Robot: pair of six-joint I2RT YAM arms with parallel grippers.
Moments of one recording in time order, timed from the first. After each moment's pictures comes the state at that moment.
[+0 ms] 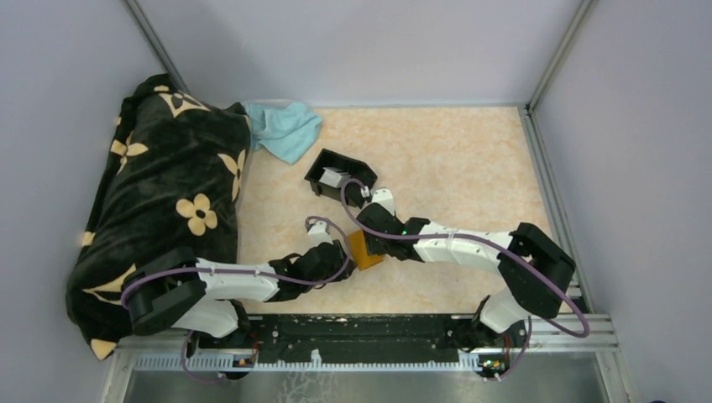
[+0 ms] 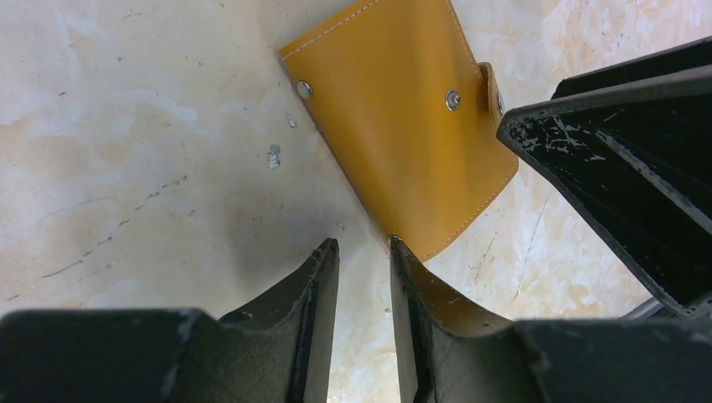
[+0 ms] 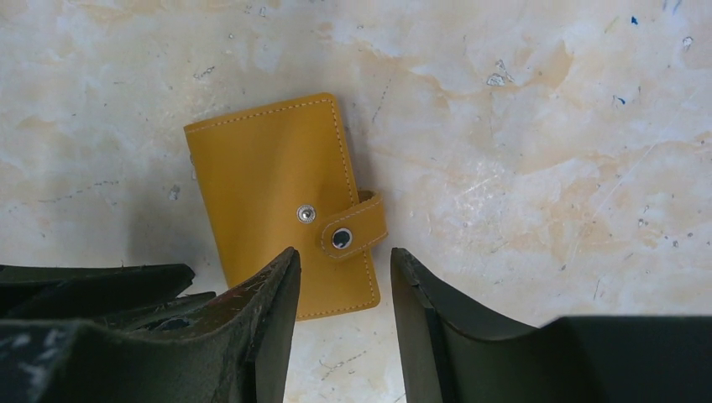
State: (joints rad) left arm -1.11 1.37 0.40 0.26 -0.38 -1.03; right arm 0.99 1.49 0.86 -0.33 0.38 0.60
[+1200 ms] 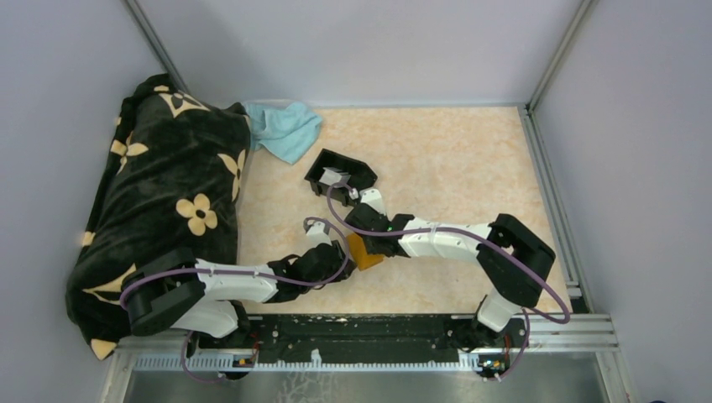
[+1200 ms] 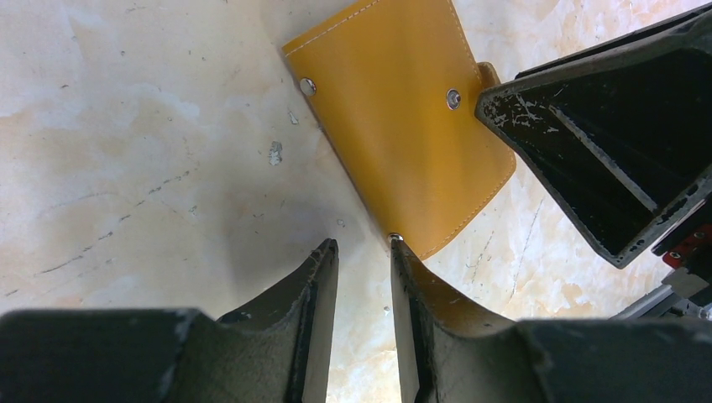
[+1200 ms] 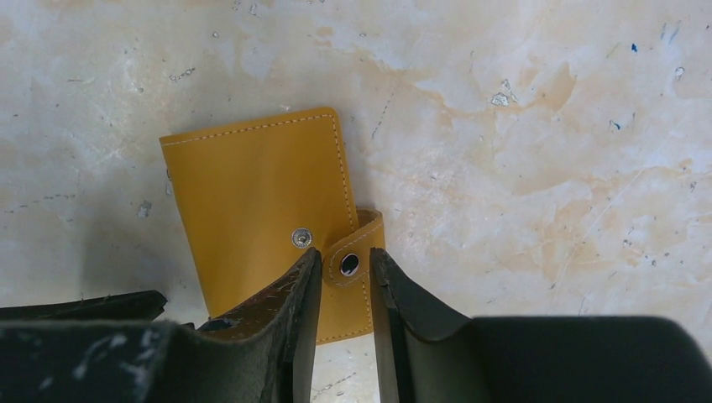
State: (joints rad) left arm -1.11 1.36 0.38 0.28 -0.38 -1.05; right arm 1.00 1.62 0.96 -0.39 0.42 0.54
